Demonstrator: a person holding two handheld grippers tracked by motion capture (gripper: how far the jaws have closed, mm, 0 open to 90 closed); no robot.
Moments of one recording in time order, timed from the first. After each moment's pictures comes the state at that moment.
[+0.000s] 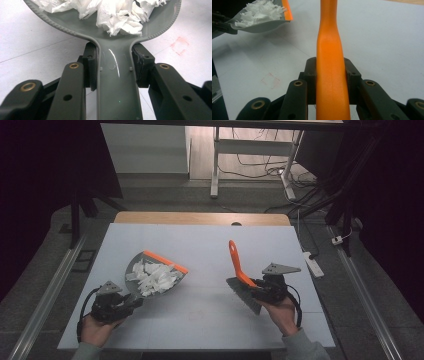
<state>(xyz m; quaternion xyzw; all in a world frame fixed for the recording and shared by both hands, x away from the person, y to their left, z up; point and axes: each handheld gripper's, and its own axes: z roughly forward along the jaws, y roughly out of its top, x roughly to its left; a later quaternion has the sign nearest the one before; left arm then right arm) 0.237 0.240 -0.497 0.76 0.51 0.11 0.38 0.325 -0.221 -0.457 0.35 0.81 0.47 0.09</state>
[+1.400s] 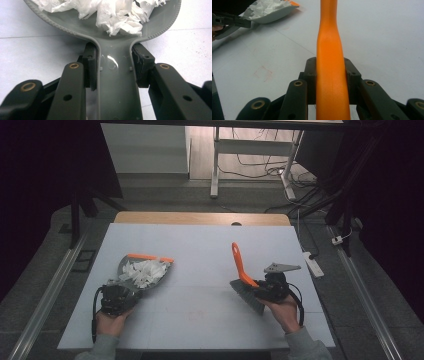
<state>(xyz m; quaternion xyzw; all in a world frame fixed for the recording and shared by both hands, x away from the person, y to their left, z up) 0.267 0.233 -0.531 0.68 0.64 0.13 0.33 0.338 -0.231 -0.470 0.37 0.81 0.44 0.06</state>
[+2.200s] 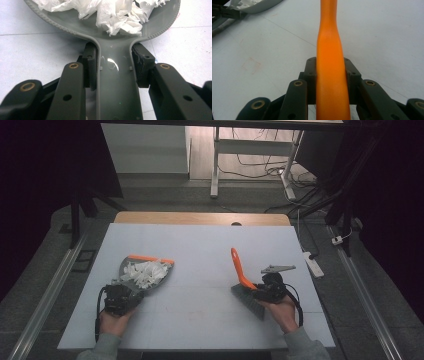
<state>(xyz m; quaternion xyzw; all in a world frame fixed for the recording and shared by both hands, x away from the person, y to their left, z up) 0.272 0.229 -0.536 0.68 0.65 0.13 0.32 0.348 -0.233 -0.490 0.40 0.82 0.40 0.04</state>
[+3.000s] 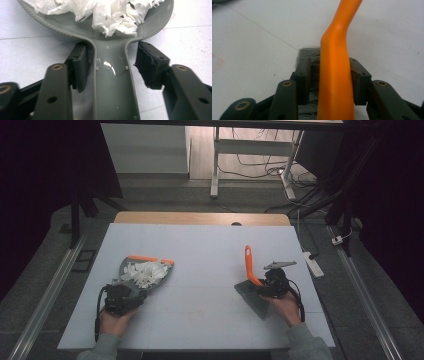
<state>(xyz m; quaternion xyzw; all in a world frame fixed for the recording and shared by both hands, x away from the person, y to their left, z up) 0.271 0.228 -0.534 0.69 0.64 0.14 0.32 0.371 -0.247 -0.500 0.42 0.83 0.36 0.08</state>
